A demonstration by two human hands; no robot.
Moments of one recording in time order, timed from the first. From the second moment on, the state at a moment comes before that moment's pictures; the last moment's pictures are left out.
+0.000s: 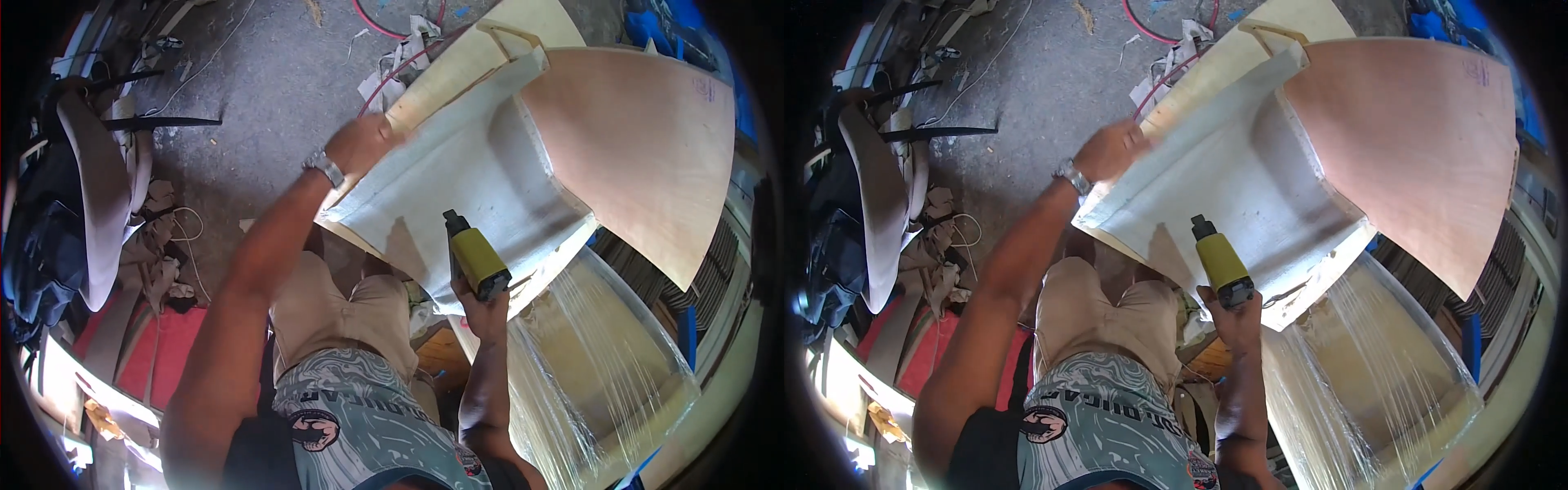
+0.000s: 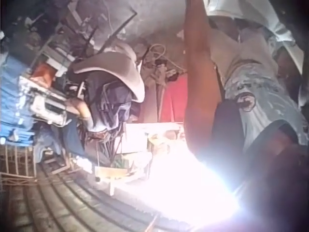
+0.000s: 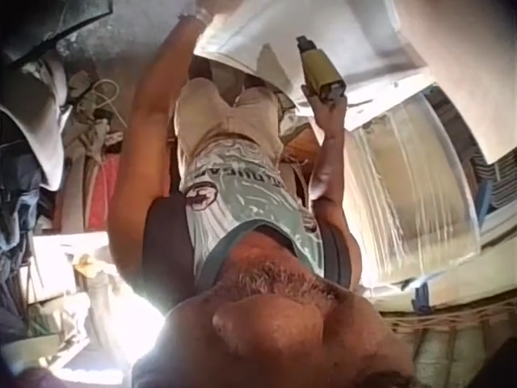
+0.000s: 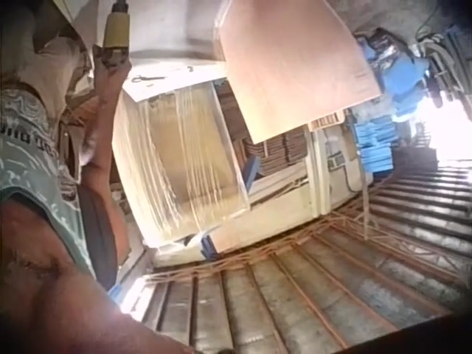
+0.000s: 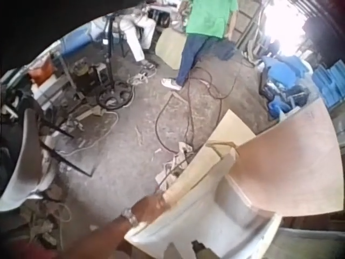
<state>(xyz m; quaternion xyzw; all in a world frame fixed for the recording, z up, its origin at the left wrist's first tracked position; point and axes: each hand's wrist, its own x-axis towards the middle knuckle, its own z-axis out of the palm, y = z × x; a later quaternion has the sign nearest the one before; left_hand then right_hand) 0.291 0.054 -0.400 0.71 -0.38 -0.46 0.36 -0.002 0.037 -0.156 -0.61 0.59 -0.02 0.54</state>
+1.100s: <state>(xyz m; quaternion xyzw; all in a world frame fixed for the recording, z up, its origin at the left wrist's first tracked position) 0.247 0.076 -0.348 0.77 -0.27 -0.41 0.40 0.012 -0.040 -0.199 -0.73 0.43 0.00 0.52</state>
